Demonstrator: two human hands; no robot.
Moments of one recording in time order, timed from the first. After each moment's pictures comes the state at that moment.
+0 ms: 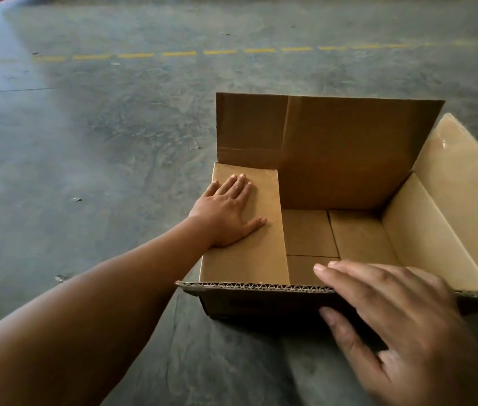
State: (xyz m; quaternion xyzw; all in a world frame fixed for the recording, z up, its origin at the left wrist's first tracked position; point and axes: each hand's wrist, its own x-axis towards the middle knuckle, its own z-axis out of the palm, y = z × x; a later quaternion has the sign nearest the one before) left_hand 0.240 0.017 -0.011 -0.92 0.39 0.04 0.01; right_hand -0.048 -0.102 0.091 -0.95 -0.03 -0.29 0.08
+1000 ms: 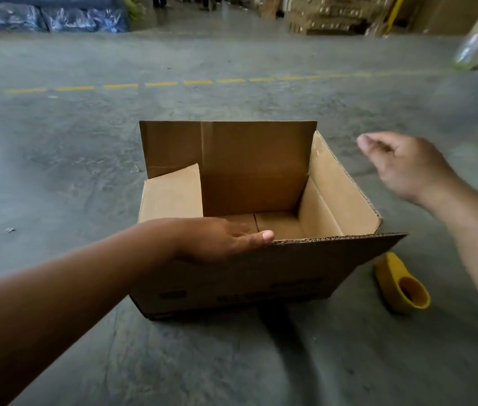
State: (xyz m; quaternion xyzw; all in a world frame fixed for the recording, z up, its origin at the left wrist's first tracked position) left_hand 0.073 -0.033 0.154 -0.80 0.46 0.37 -0.08; right_hand -0.060 -0.295 0.196 -0.91 0.30 -0.21 0.21
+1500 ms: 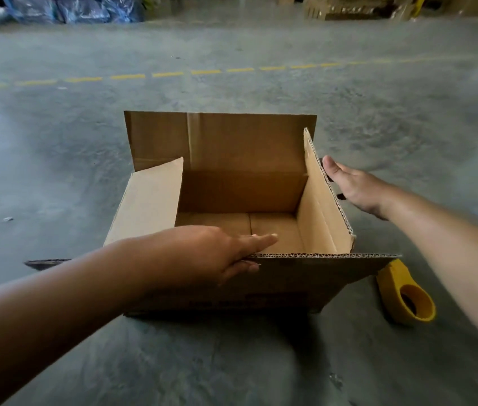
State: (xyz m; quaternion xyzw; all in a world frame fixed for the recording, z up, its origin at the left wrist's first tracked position) left_hand 0.030 -0.062 0.152 -0.80 0.56 0.23 0.02; right_hand -0.017 -0.363 0.113 -0.89 0.23 -0.02 0.40
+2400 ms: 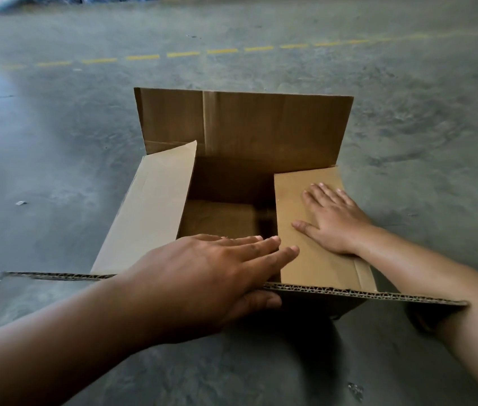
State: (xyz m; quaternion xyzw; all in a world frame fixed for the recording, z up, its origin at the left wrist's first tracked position) left_hand 0.016 -0.038 0.134 -0.78 0.61 0.13 0.00; right_hand 0.016 -0.344 -0.006 -0.99 0.10 0.08 -0.04
